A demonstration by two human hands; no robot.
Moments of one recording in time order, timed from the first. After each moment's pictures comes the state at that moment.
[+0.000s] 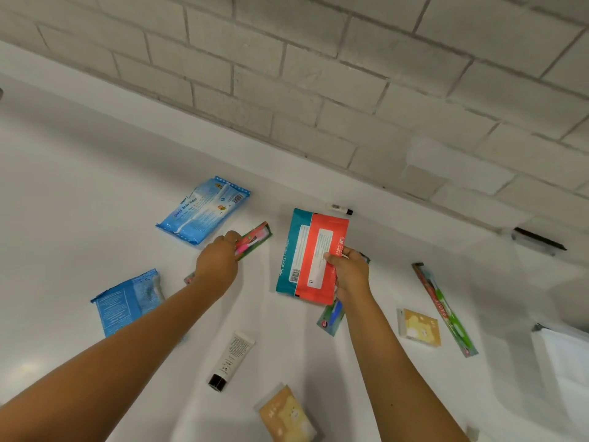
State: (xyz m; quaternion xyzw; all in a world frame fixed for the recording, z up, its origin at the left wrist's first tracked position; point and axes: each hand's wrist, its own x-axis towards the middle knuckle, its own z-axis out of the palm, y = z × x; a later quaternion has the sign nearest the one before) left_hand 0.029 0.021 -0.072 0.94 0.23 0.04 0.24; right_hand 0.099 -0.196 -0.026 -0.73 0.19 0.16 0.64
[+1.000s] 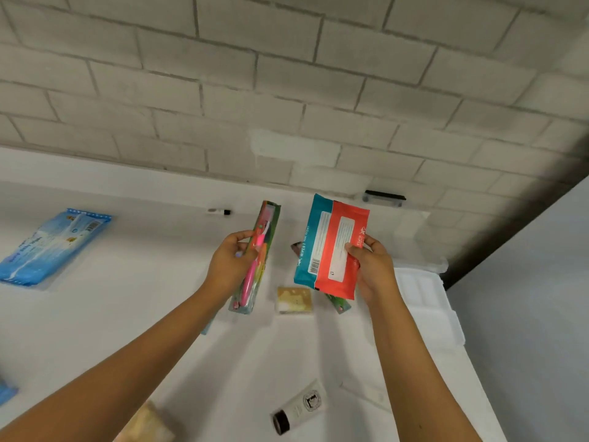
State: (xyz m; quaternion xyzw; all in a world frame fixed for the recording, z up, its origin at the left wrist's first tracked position) left_hand 0.069 -0.252 0.027 0.75 0.13 0.04 0.65; right_hand 0.099 -0.478 0.052 -0.68 0.18 -0.01 0.71
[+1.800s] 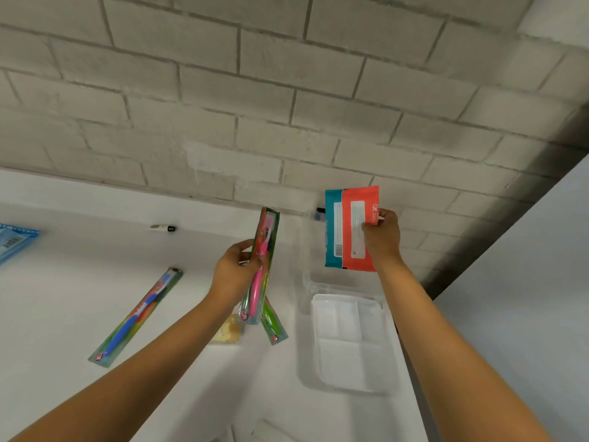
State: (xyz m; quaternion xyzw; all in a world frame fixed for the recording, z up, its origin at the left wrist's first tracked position) left_hand 0.124 -0.395 0.038 0.74 0.15 0.06 0.65; right_hand 0.224 -0.625 0.084 -0.83 0.11 -0.14 0.53
